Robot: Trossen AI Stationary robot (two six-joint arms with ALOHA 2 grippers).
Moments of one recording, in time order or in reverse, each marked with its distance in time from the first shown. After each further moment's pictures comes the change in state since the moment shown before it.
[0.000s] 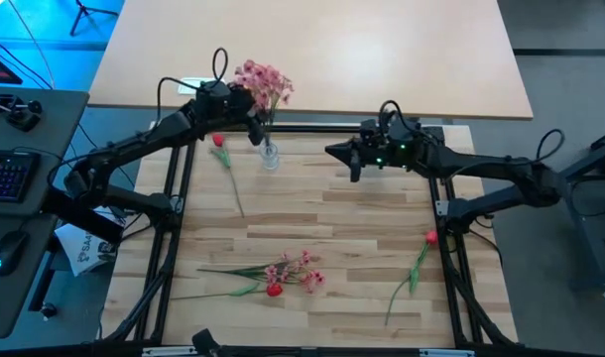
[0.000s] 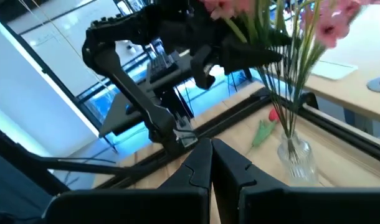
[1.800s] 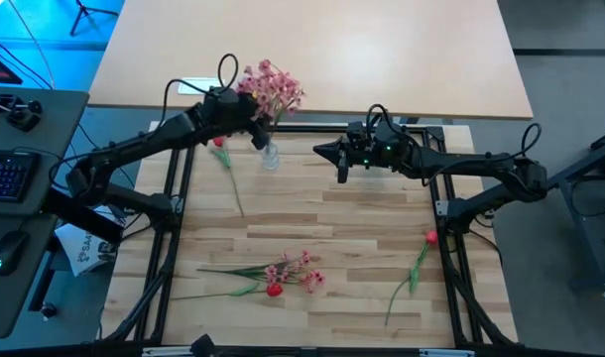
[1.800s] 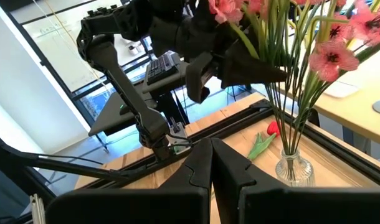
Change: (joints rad) left arm -0.067 0.016 0.024 -0.104 -0.136 -0.097; right arm -0.003 0.118 -0.002 0.154 -0.009 -0.088
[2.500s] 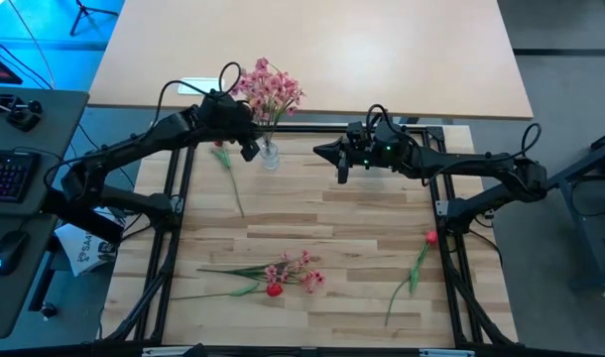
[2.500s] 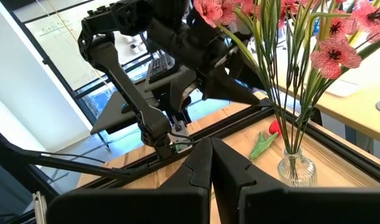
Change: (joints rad) left arm 0.006 -0.052 0.000 -0.235 0.089 0.015; right arm 0.001 0.000 0.000 -0.002 -0.008 0.000
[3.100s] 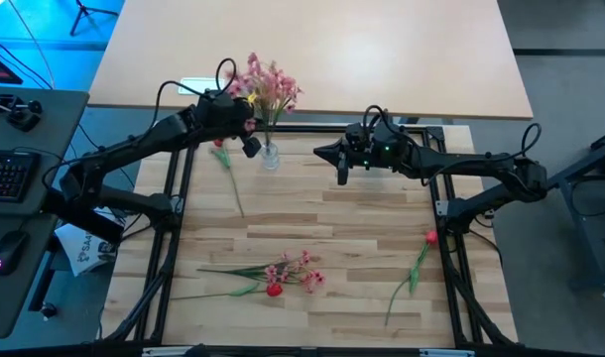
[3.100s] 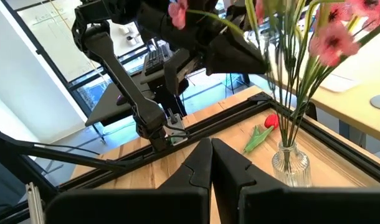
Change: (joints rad) left arm -0.023 -0.010 0.000 0.106 -0.062 0.066; right arm 0.000 0.000 0.000 -0.034 0.000 -0.026
